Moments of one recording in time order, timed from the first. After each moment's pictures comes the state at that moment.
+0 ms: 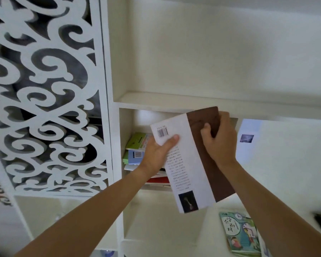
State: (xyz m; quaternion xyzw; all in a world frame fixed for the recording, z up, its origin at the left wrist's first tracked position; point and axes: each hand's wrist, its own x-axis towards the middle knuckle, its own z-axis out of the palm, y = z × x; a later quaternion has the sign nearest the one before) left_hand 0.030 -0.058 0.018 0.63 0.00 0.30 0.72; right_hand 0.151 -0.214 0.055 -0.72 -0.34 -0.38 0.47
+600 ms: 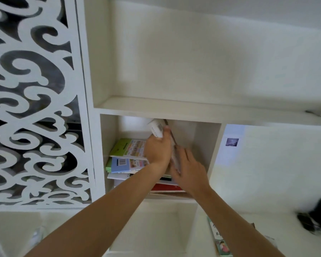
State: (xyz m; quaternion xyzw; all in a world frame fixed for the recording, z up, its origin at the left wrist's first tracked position) left_hand 0.113 -0.089 0.039 0.66 0.26 0.43 0.55; right_hand 0.157 -0.201 -0.027 -0.84 -0.41 -0.23 0.26
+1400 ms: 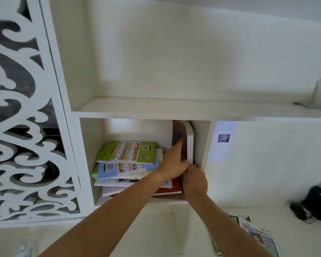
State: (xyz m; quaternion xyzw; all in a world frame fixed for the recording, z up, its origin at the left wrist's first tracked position) left_hand 0.168 -0.108 -0.011 0.89 -0.01 0.17 0.42; right_hand 0.185 -0.210 -0.059 -0.95 -0.08 -0.09 0.29
